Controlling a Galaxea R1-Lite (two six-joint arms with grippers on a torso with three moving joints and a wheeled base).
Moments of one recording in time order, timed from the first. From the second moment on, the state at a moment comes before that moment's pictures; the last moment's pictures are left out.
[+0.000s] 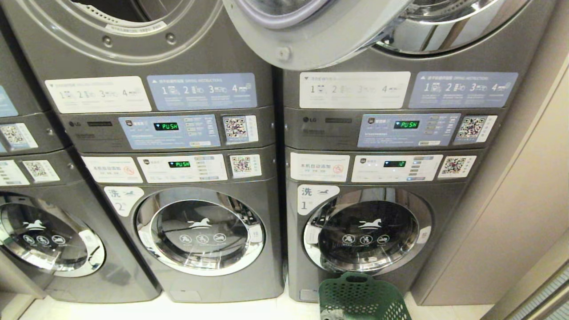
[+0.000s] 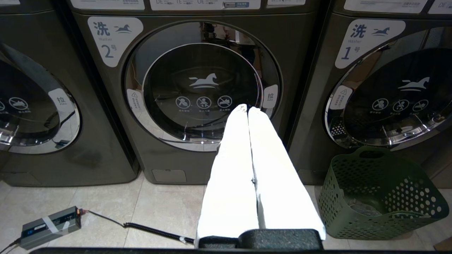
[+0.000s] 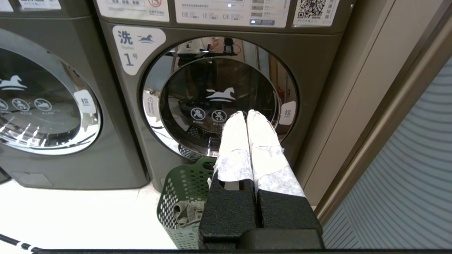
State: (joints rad) left arm 0.00 0.00 -0.03 0.07 0.00 0.01; right arm 0.00 0.00 0.00 0.00 0.01 -0.03
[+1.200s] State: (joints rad) left arm 0.00 0.00 -0.03 0.07 0.00 0.01; right arm 0.00 0.00 0.00 0.00 0.01 -0.04
